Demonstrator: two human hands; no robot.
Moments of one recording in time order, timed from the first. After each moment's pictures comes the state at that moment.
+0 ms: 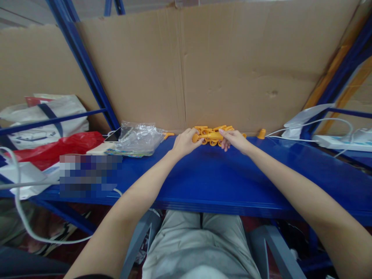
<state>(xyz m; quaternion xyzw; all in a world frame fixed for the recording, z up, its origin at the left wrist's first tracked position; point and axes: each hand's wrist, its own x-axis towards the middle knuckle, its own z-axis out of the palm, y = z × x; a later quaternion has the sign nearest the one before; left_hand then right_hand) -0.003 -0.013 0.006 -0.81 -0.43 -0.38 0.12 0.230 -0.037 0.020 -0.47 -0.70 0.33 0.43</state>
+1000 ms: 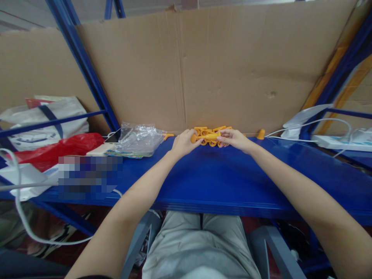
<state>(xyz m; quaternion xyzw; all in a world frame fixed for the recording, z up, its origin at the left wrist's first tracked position) -0.006 -0.009 0.006 -0.81 -0.43 -0.37 0.12 0.236 -0.037 0.023 -0.44 -0.70 0.35 0.44</state>
